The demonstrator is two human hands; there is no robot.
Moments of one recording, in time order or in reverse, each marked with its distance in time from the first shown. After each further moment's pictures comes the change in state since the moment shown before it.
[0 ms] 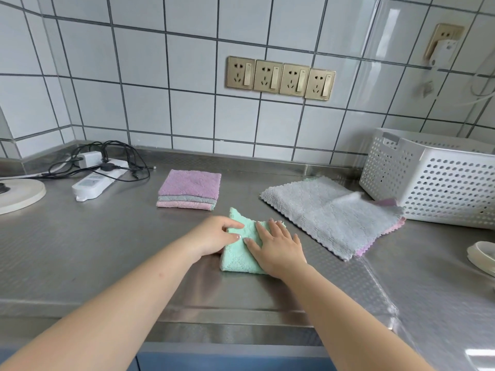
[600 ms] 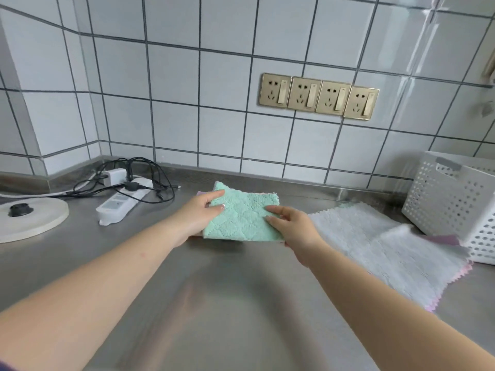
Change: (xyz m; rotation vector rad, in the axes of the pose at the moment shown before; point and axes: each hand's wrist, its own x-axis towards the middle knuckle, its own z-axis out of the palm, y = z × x) left_hand 0.065 -0.035 -0.119 -0.156 0.209 0.065; right_hand 0.094 -0.055 -0.049 1.083 0.125 0.006
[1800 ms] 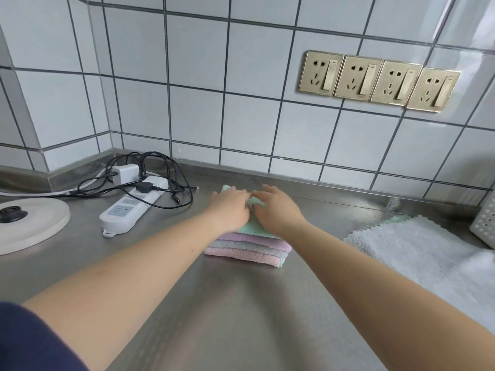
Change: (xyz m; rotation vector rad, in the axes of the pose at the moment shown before) left_hand 0.095 -0.030 -0.004 0.818 -0.044 0.066; right_hand 0.117 -0.010 0.096 -0.843 -0.127 -0.291
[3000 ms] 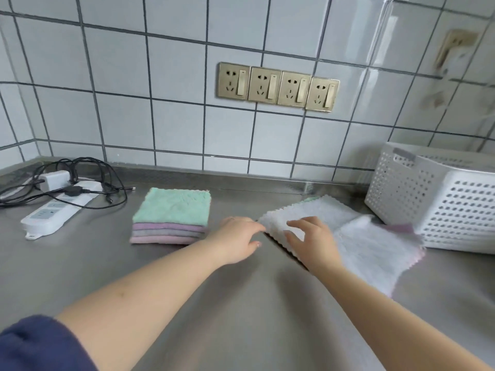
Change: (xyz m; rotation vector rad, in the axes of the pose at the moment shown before) left_hand -0.061 0.157 0.052 0.036 -0.070 0.424; right_hand -0.177 0.146 -0.081 0.107 0.280 0.314
